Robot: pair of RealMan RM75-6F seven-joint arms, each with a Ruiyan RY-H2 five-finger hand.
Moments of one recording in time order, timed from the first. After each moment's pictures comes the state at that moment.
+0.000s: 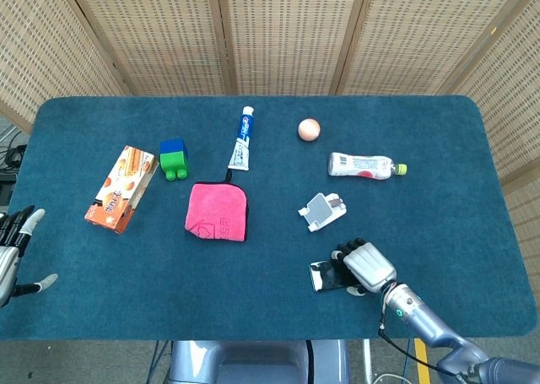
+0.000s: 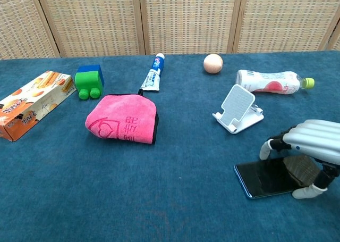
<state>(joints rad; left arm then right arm) -0.11 -1.00 -0.02 -1.69 1.48 1.41 -0.03 0.53 -1.44 -0.03 -1.41 -1.53 0.89 -0.23</state>
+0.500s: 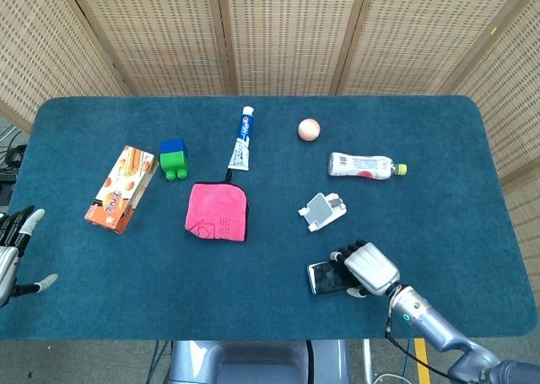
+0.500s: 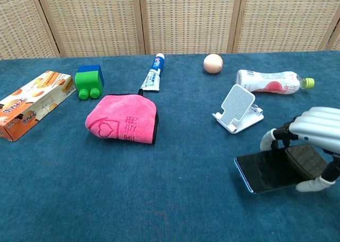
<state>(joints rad) -0.11 -1.00 -0.02 -1.69 1.48 1.41 -0.04 0.53 -1.37 -0.06 -1.45 -1.65 1.03 -0.18</state>
